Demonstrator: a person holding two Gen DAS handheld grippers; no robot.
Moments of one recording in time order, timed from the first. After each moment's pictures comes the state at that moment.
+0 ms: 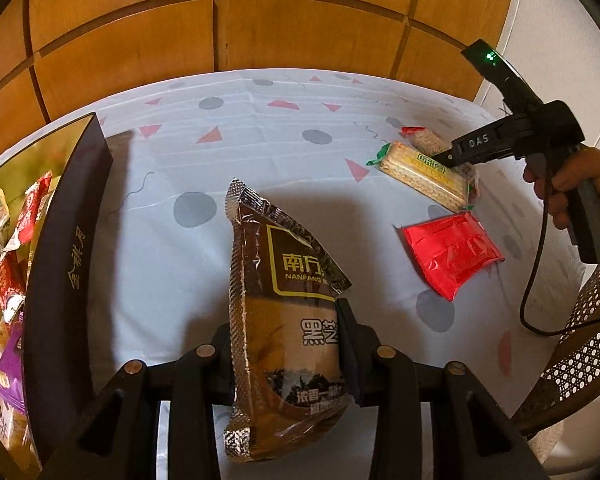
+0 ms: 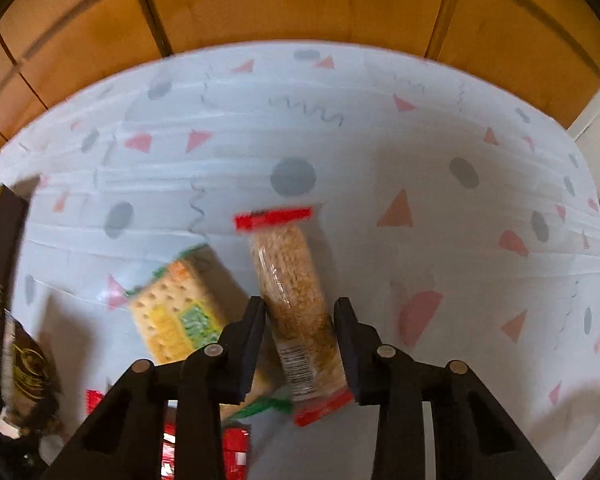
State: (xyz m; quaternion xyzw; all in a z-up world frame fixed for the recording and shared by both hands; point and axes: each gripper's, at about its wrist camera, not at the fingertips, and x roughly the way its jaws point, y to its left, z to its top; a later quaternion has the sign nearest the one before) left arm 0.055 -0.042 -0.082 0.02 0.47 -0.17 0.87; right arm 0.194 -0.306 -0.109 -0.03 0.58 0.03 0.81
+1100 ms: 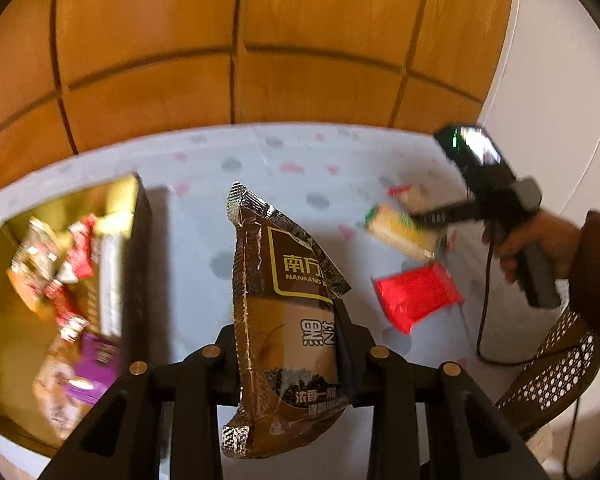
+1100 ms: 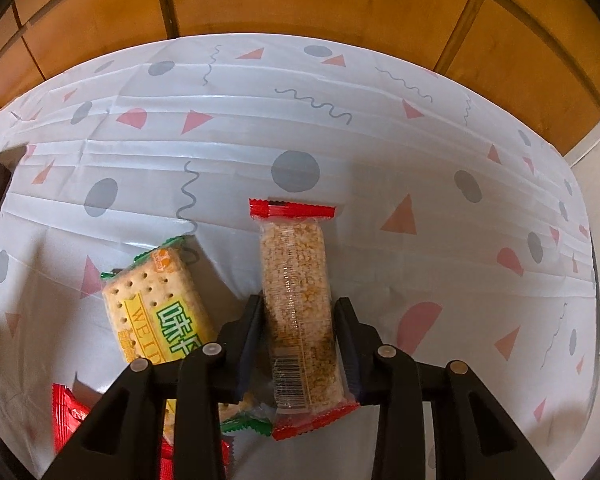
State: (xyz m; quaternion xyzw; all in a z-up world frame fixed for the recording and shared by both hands) left arm 0.032 -0.023 -0.003 0.00 0.41 -0.15 0.90; right arm 0.189 -0.299 -0.109 -0.09 0.56 0.02 0.83
